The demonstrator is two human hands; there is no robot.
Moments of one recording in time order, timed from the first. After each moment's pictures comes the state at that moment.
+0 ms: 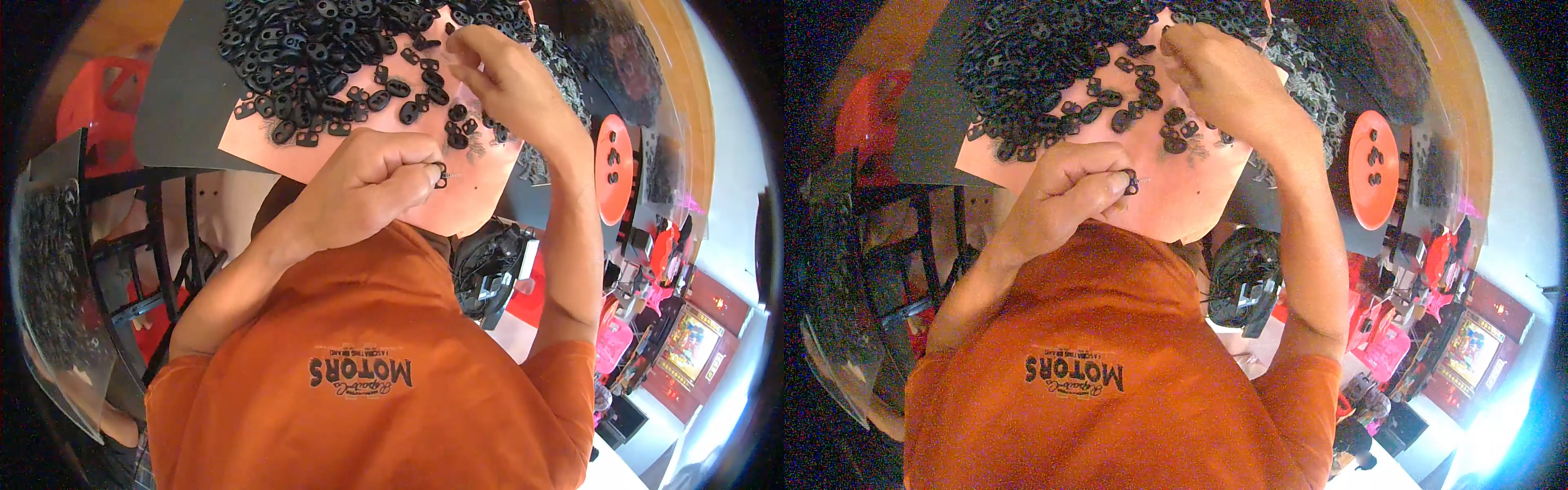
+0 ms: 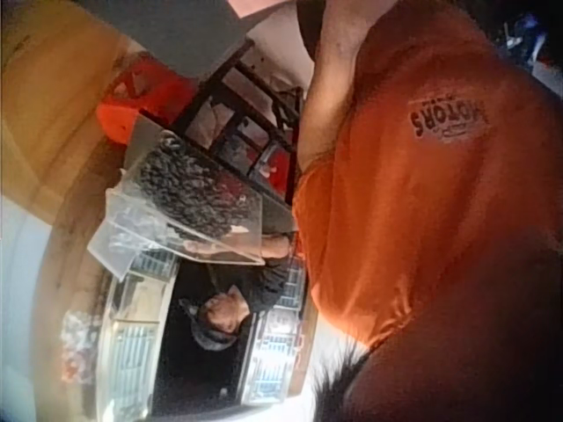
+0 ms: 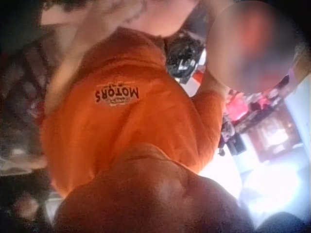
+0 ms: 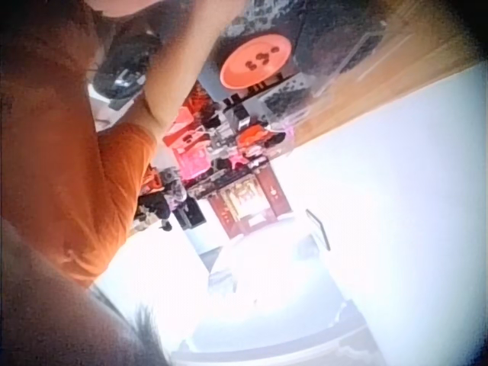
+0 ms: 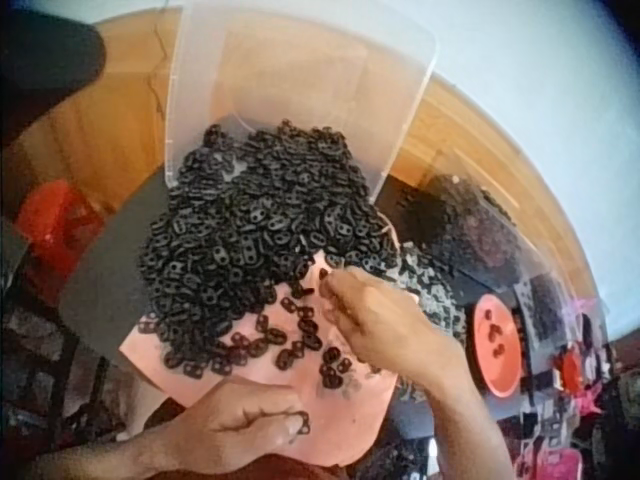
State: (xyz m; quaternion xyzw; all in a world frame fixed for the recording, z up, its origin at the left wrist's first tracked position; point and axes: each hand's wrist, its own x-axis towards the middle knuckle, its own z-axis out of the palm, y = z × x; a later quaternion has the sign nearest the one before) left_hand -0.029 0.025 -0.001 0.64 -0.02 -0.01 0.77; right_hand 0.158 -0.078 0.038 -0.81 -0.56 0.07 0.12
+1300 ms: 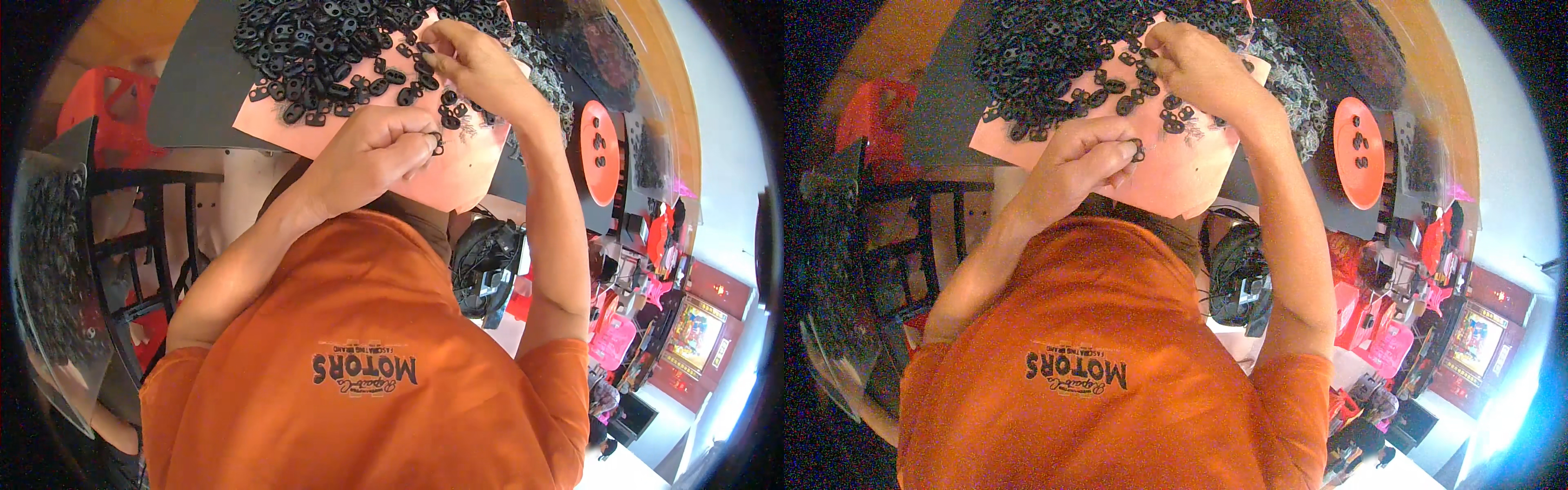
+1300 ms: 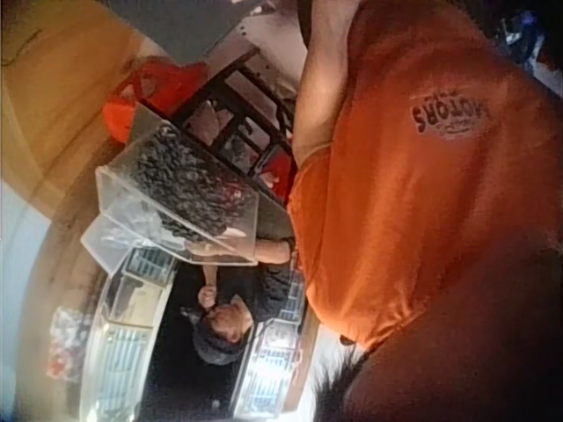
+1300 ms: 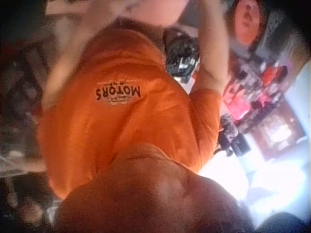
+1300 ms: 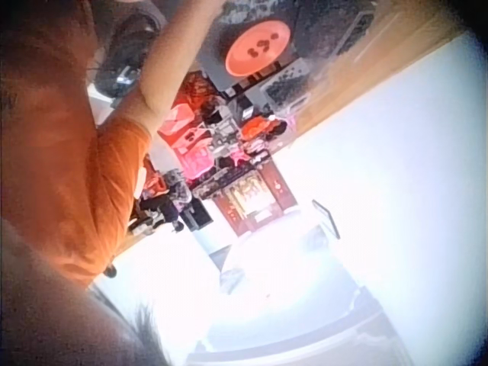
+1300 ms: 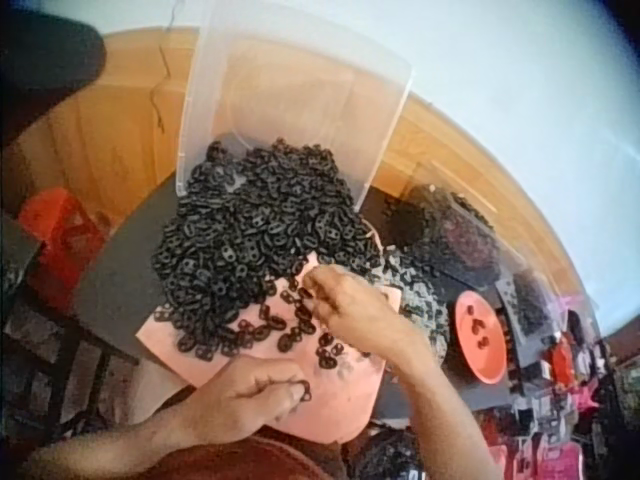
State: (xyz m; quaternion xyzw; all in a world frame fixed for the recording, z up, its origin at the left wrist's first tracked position) left_hand -0.031 0.021 -0.001 0.62 -0.01 0.01 0.79; right_hand 0.154 -0.072 0.022 -0.80 -0.55 0.08 0.21
